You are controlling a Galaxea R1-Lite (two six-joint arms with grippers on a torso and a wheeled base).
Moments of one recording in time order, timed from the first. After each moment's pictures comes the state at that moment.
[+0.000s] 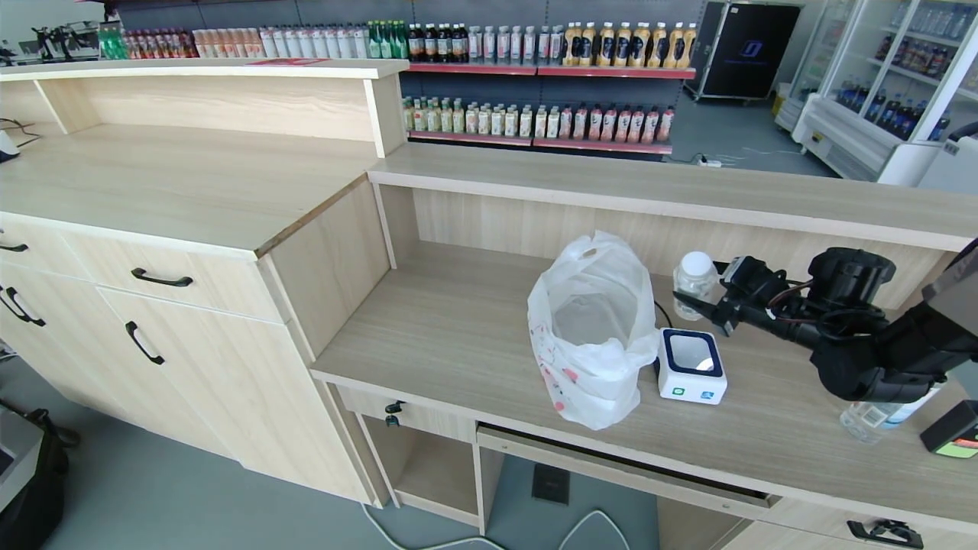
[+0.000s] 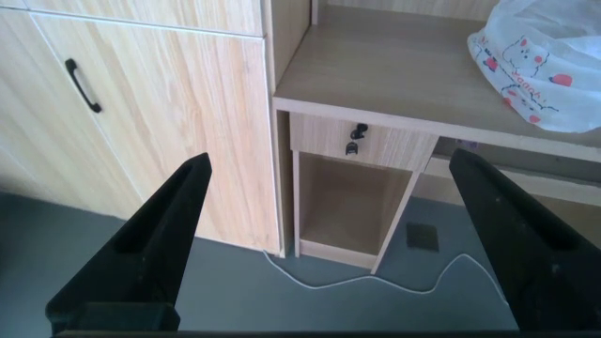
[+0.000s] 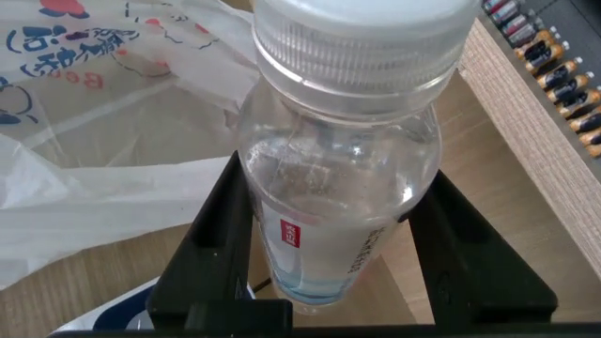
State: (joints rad) left arm -0.01 0.00 0.00 0.00 -0.05 0.00; right arm -0.09 2.22 -1.03 -1.17 0.68 -0.85
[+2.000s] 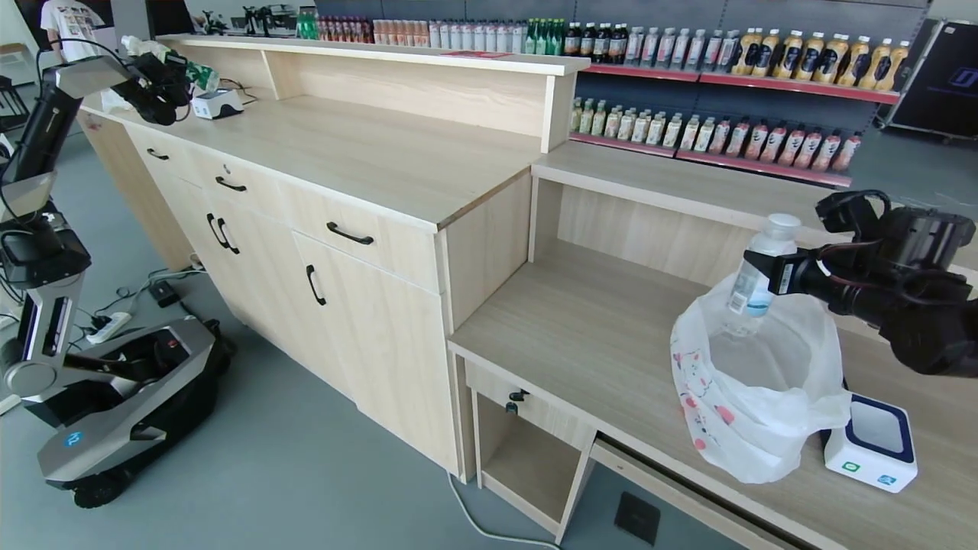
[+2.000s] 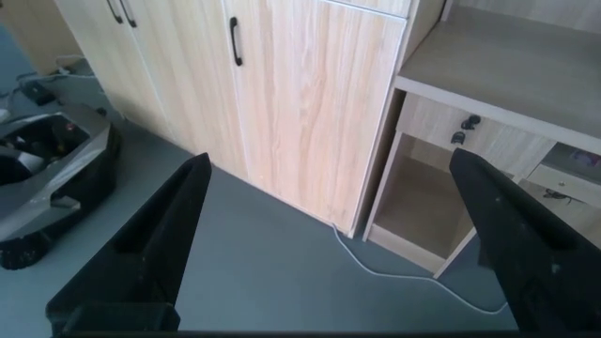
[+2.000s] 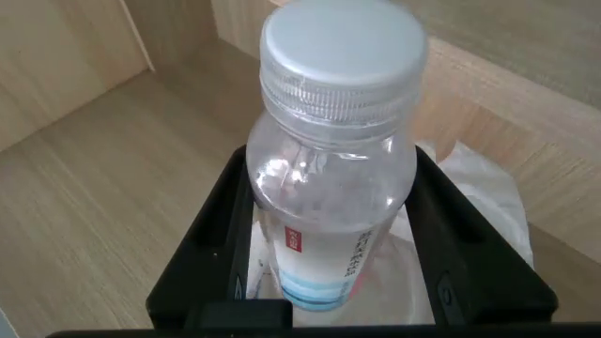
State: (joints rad) left arm -0.01 0.00 0.00 0.00 -0.05 0.00; right arm -0.16 2.00 -1.01 -0.91 0.24 -0.14
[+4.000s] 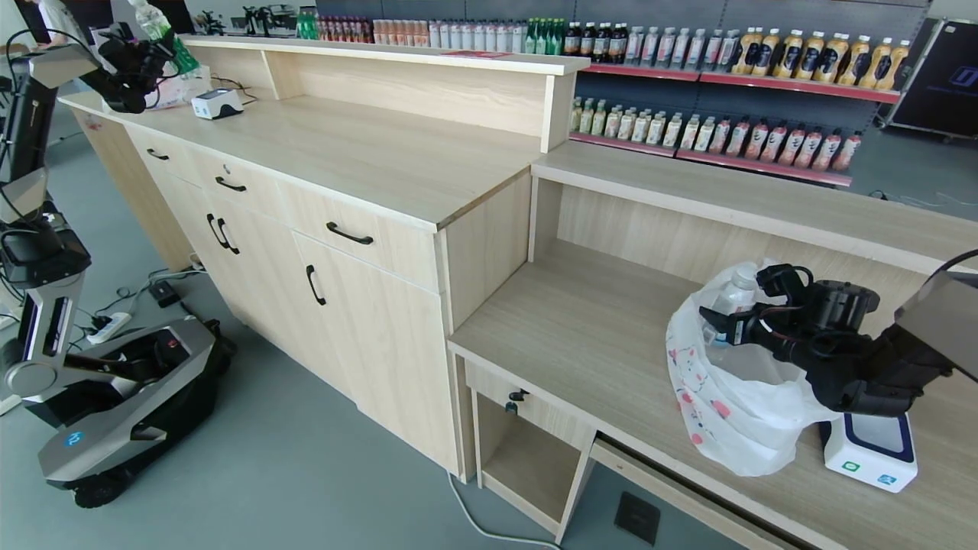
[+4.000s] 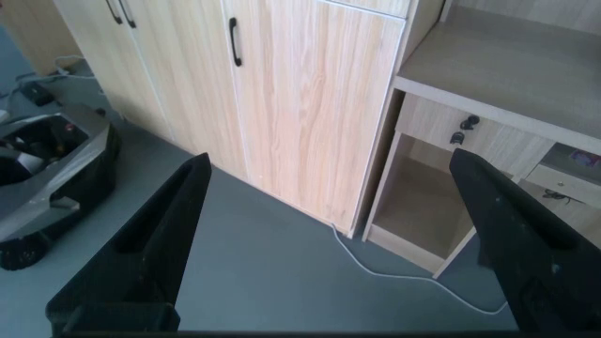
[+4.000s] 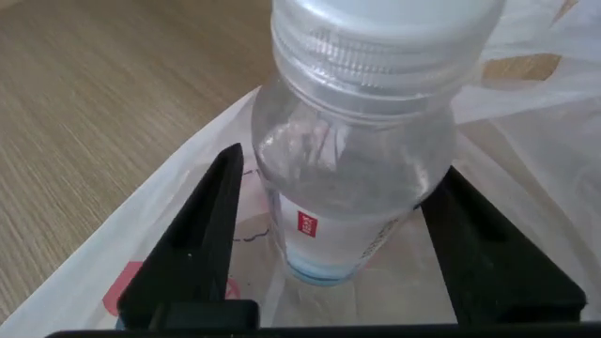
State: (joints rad) left arm -0.01 0.00 0.00 0.00 -0.05 0.00; right arm -0.17 2.40 -1.13 -1.11 0.33 -0.17
